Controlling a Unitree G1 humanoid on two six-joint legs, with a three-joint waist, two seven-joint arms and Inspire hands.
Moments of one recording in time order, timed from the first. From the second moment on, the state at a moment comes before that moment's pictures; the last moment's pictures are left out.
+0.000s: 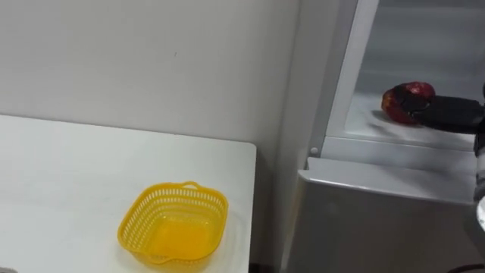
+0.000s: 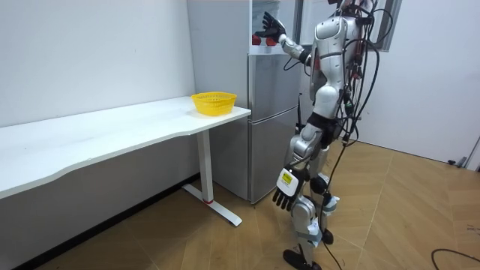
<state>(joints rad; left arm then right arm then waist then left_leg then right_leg) 0.28 0.23 0.08 1.01 0.37 0.04 -0.14 -0.56 -0.46 -0.14 0.22 0.12 -0.13 -0.37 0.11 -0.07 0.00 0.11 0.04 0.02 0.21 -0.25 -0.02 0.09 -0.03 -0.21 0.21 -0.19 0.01</state>
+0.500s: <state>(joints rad) 0.27 0.23 0.08 1.01 0.37 0.05 -0.14 -0.59 -0.52 -0.14 0.30 0.10 -0.10 -0.30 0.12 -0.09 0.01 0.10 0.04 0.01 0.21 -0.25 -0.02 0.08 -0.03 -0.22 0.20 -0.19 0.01</state>
